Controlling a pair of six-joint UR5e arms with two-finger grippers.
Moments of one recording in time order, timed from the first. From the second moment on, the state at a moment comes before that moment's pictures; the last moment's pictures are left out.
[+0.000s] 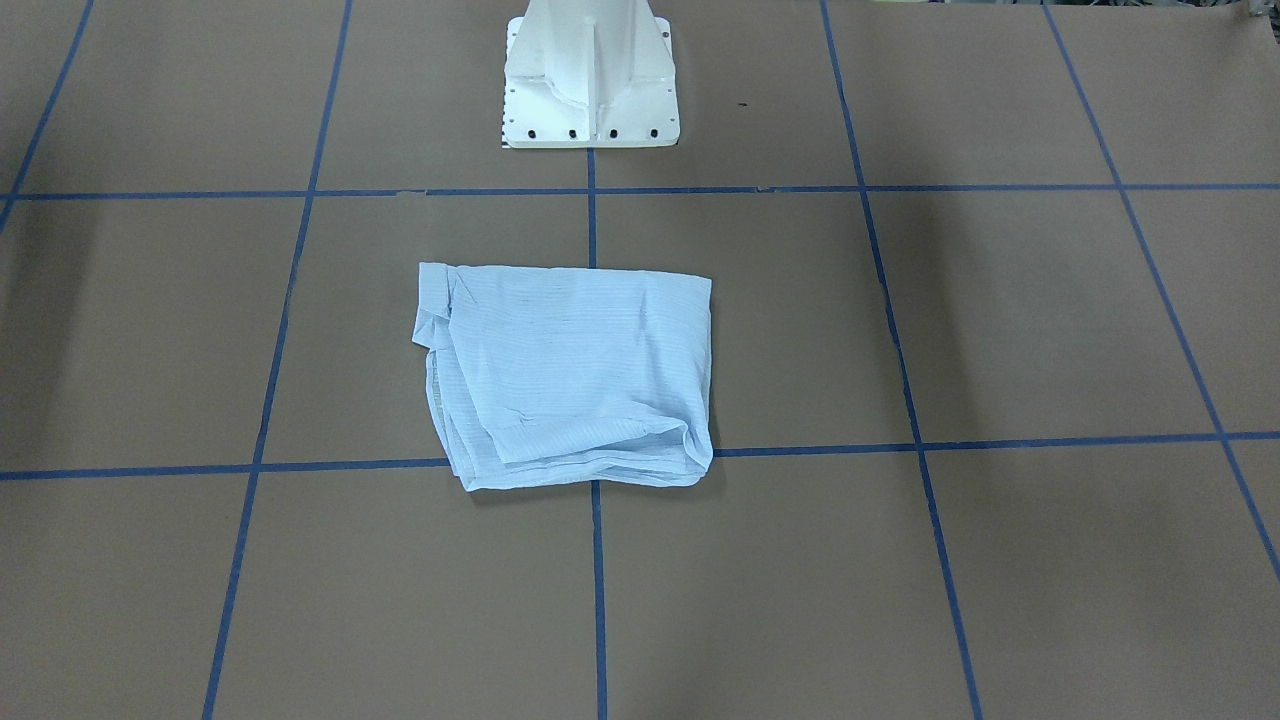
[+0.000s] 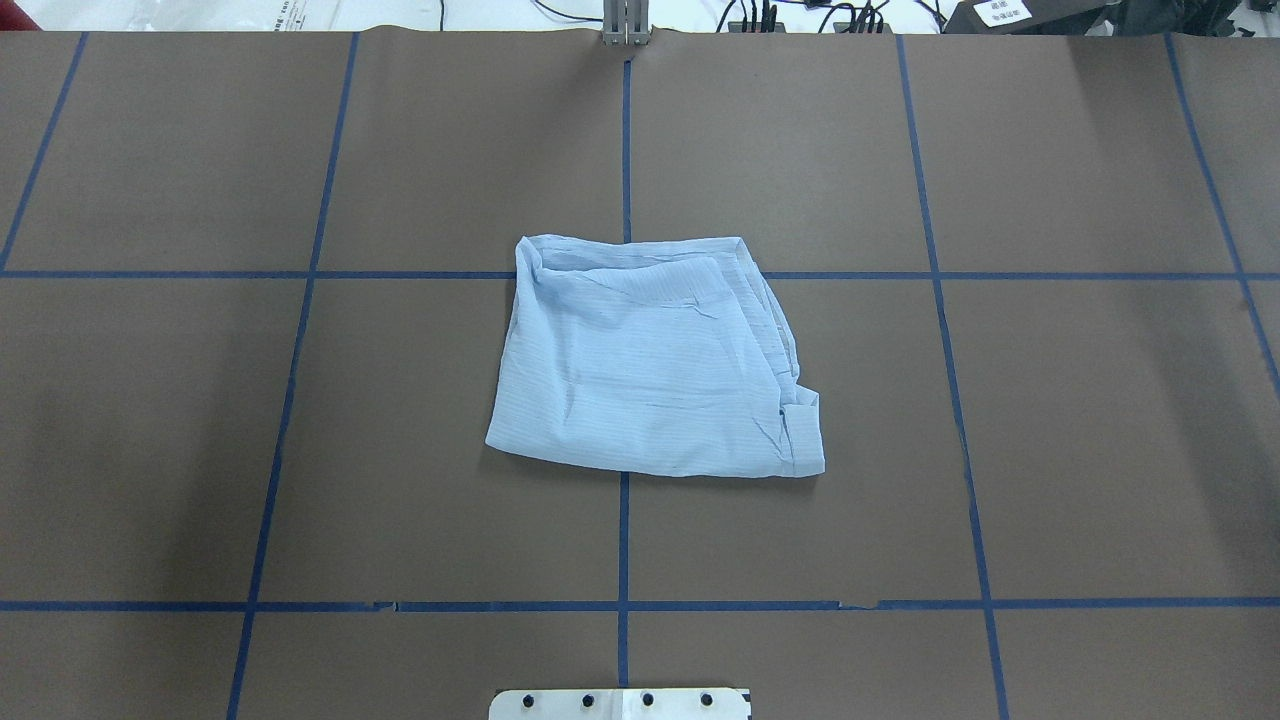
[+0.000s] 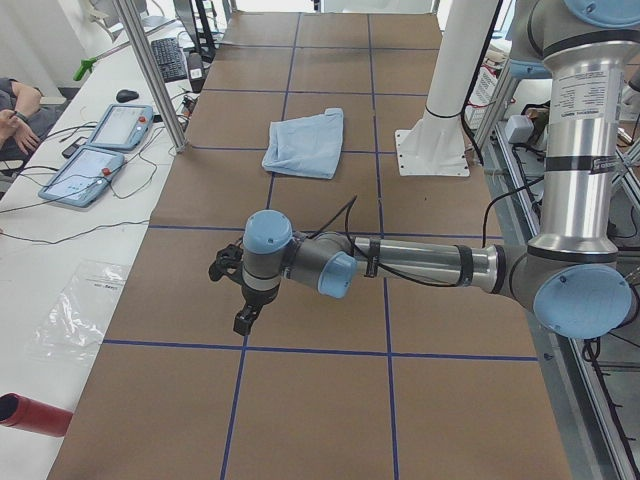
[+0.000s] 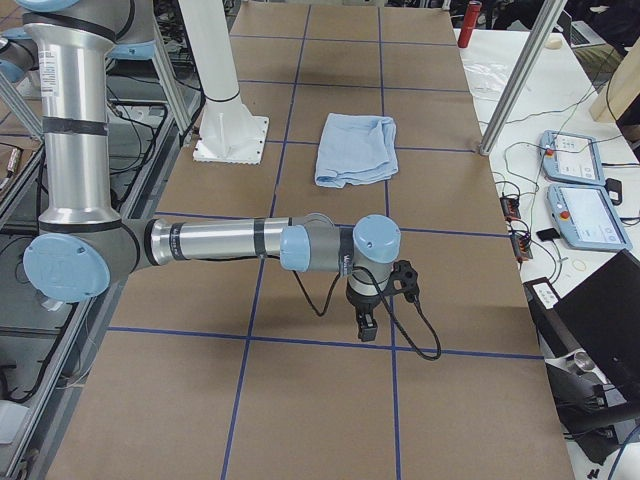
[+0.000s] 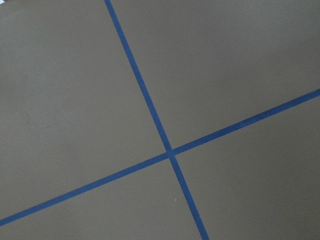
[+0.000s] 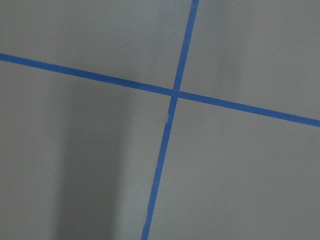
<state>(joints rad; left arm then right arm) -1.51 -1.54 -1.62 -1.87 -2.25 0.11 1.56 -1.60 1.69 -1.65 2.30 -0.17</state>
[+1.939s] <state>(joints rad) -1.54 -1.51 -1.66 -1.65 -2.26 0.13 1.64 -1.69 1.69 -1.65 2.35 -0.02</state>
